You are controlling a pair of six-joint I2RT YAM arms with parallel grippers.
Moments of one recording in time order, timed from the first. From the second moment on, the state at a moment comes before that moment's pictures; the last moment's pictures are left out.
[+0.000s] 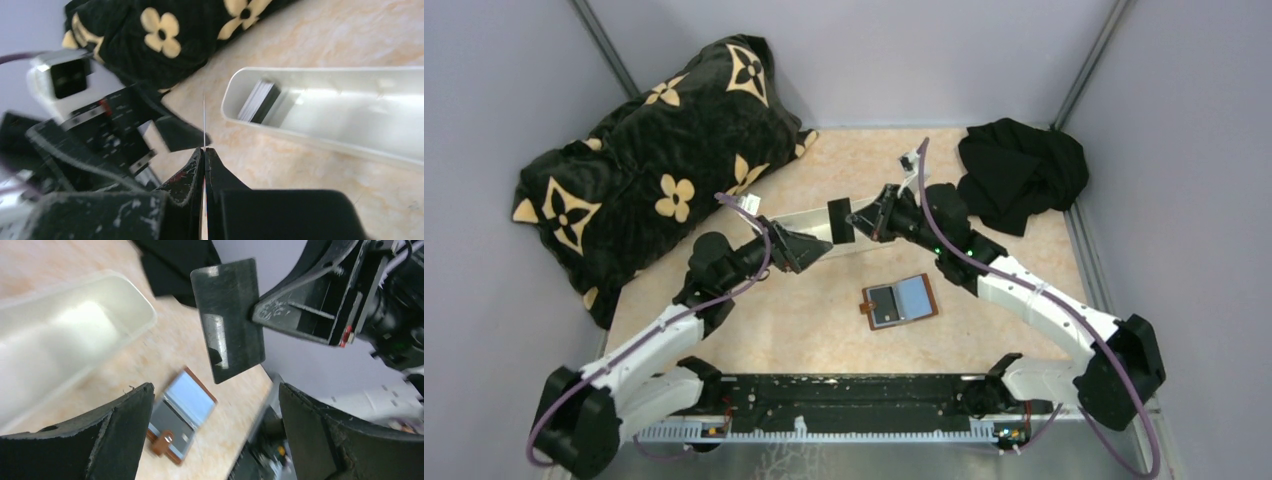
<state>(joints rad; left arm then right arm) -0.50 1.01 0.41 0.65 0.49 -0.82 0.70 1.16 0.86 0.13 -0.22 0.71</state>
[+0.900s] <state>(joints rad) -0.47 0.79 0.59 -0.06 0.04 -0.55 0.78 1.99 1.71 -0.46 -0.01 0.46</state>
